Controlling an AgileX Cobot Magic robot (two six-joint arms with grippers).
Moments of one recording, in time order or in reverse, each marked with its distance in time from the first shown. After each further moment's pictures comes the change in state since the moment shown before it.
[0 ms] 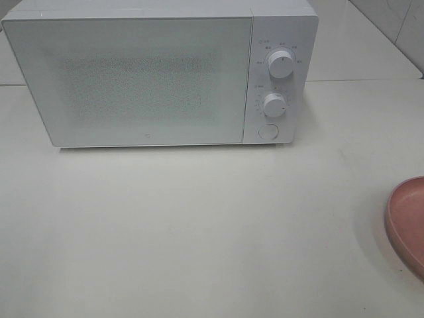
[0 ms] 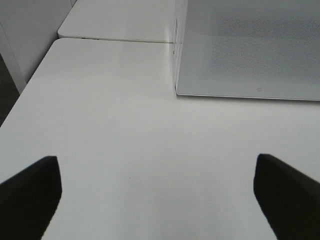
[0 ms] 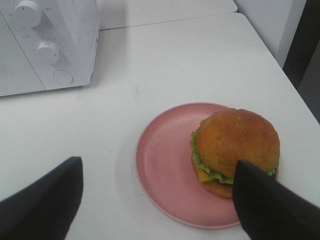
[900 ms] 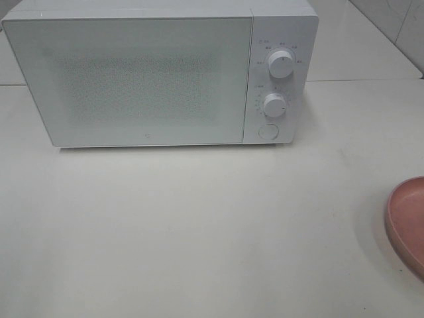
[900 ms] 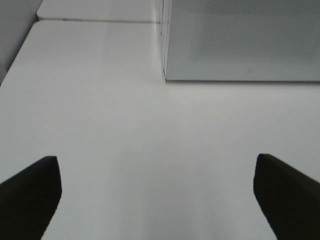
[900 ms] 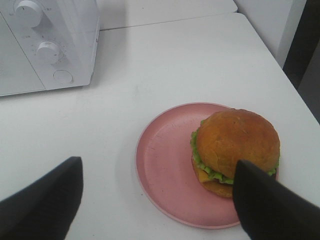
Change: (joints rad) left arm -0.056 0.058 0.000 0.000 0.000 0.000; right arm 0.000 0.000 0.000 0.000 0.000 0.000
